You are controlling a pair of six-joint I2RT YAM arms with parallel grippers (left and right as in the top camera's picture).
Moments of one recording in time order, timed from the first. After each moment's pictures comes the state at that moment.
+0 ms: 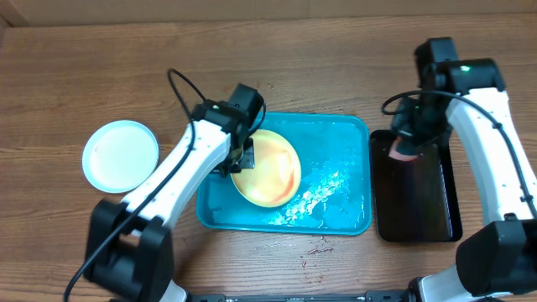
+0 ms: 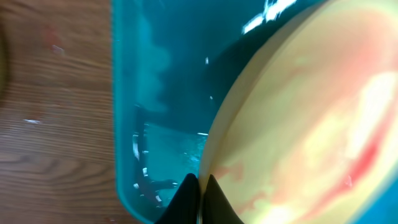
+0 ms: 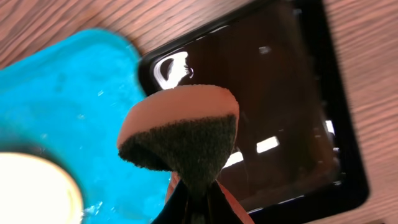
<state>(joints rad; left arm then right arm) -0.43 1.73 1.34 -1.13 -0.14 -0.51 0.05 1.70 1.59 -1.37 0.01 0.50</state>
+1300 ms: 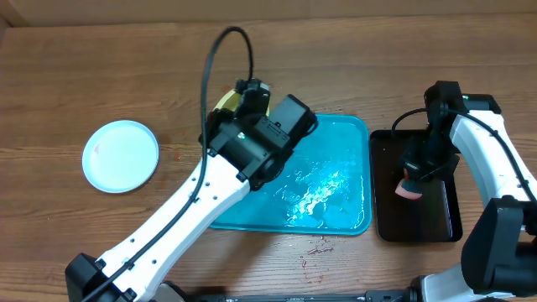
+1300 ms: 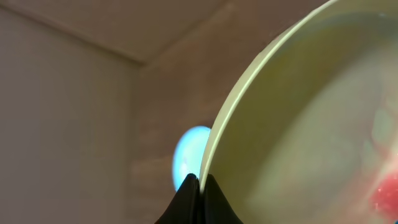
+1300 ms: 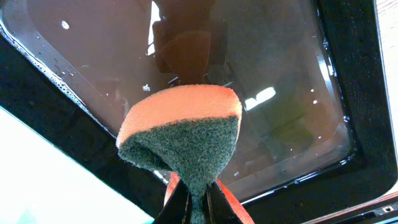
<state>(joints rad) -0.74 1.57 1.52 -1.23 -1.01 -0.26 -0.06 1.70 1.25 -1.24 -0.02 0.50</state>
